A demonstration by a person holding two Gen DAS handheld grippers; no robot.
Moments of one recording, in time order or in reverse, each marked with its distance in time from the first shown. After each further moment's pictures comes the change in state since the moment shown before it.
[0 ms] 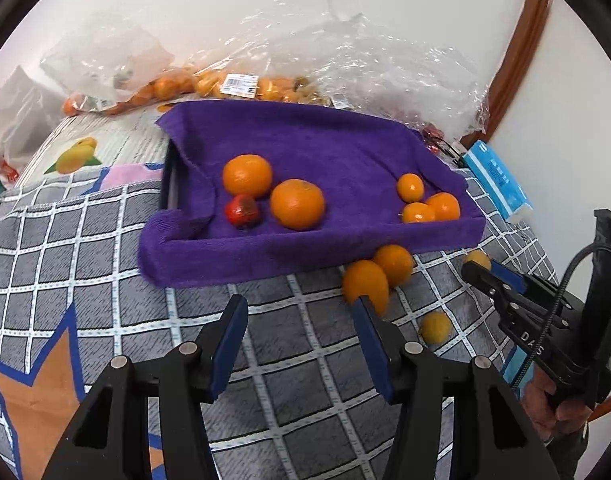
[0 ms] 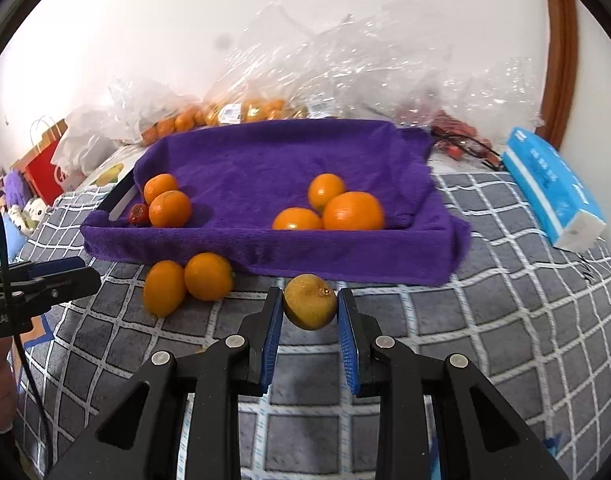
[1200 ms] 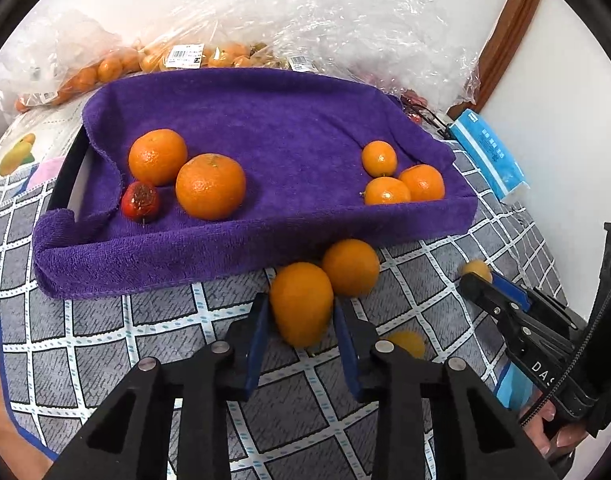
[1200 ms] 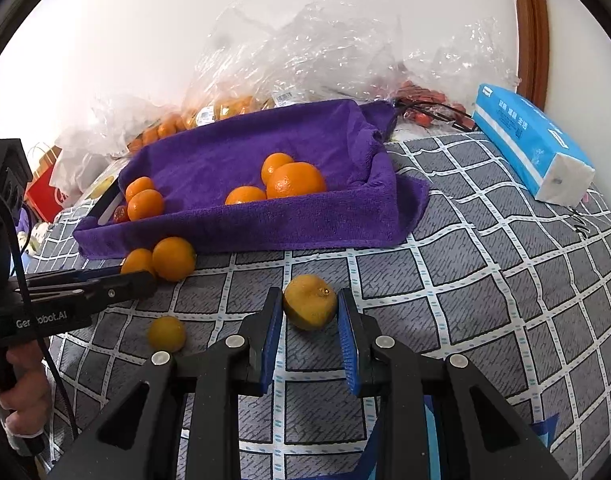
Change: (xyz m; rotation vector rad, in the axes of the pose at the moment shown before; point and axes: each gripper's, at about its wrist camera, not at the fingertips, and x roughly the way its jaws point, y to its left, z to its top) left arm 0.049 -0.038 0.007 0.016 0.088 -0.051; right arm 0.001 -0.040 -0.019 0.098 0.021 0.049
